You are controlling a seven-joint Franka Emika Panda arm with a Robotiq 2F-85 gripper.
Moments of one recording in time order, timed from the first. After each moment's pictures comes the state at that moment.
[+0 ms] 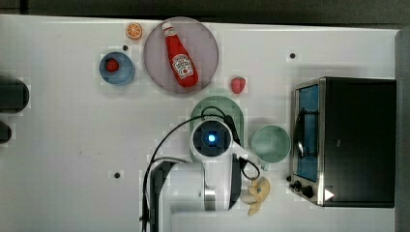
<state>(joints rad) -0.01 0.08 0.01 -2.50 -0.05 0.88 0.55</state>
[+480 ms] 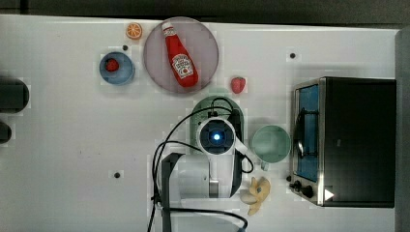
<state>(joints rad) -0.01 0.26 -0.02 -2.47 -0.06 1.15 0.72</state>
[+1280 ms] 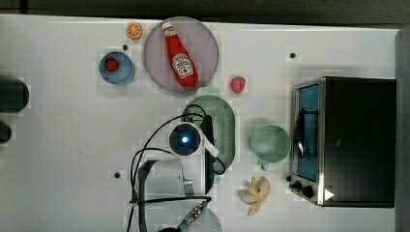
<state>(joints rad) 0.10 0.39 0.02 -2.47 -0.03 1.24 0.82</state>
